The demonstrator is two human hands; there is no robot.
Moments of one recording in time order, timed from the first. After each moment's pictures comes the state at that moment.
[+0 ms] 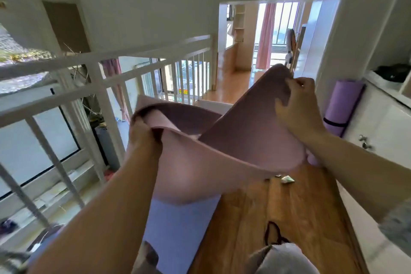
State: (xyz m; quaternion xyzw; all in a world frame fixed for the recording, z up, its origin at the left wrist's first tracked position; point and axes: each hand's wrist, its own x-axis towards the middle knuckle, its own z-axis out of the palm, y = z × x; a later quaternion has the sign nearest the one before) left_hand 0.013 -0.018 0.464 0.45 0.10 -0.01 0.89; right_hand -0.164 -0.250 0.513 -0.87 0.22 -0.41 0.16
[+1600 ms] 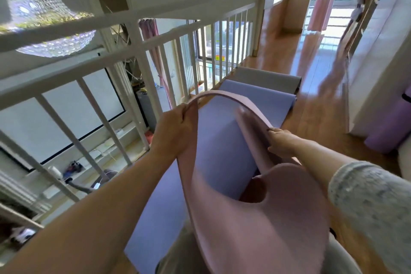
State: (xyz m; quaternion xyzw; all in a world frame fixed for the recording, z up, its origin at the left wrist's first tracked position) left_hand -0.002 0.046 0.414 0.88 -0.20 0.13 0.41; right_hand -0.043 -0.237 0.336 -0.97 0.15 0.16 0.09
